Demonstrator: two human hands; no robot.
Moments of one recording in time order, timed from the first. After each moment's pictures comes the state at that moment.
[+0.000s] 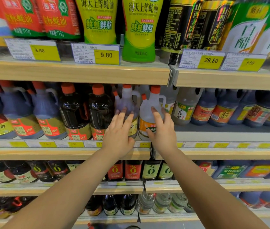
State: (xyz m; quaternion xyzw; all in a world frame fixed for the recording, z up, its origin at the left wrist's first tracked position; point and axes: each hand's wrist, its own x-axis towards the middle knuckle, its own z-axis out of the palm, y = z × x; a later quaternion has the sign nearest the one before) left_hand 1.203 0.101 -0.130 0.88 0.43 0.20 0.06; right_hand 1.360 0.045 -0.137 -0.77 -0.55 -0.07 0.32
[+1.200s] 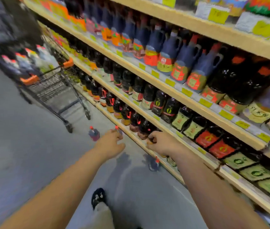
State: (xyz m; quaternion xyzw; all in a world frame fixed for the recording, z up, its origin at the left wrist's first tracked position) left_hand 0.800 -0.147 -0.147 0.57 0.76 0.04 0.31; right_hand 0.995 -0.068 -0.130 -0.52 -0.79 0.29 -0.15
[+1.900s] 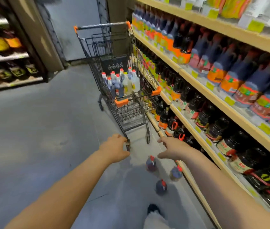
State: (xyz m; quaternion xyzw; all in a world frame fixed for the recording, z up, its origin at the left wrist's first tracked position) left_hand 0.432 -0.158 -0.114 0.43 0.87 -0.01 0.25; right_hand 0.588 0.011 -0.124 -0.31 -0.89 0.24 -0.21
